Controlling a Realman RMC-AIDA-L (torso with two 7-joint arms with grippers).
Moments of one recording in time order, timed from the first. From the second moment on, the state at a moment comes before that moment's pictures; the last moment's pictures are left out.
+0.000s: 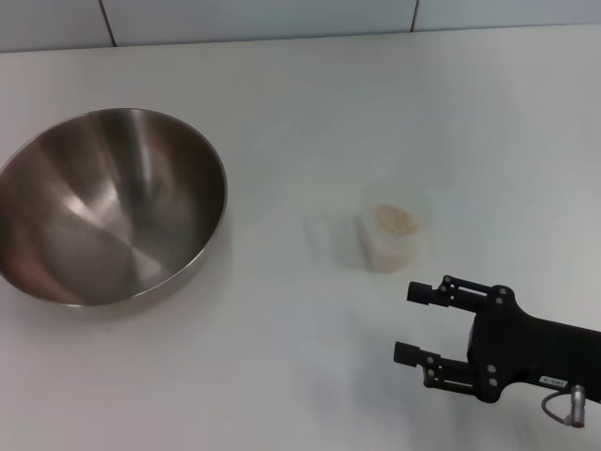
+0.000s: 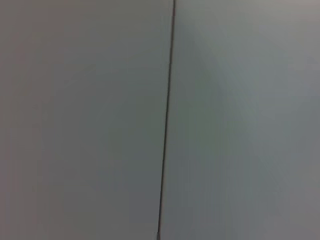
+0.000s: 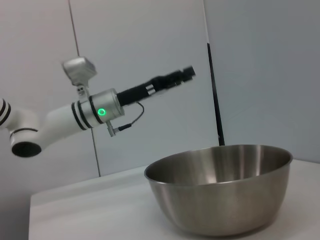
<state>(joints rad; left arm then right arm) -0.25 -2.07 0.64 0.55 1.14 1.43 -0.91 0.32 2.08 -0.53 -0.29 -2.03 -1.73 0.72</state>
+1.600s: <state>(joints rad) -0.35 -2.06 0.75 1.23 2.31 1.35 -2.10 0.35 2.08 -0.52 -0.28 -2.03 -1.71 0.73</state>
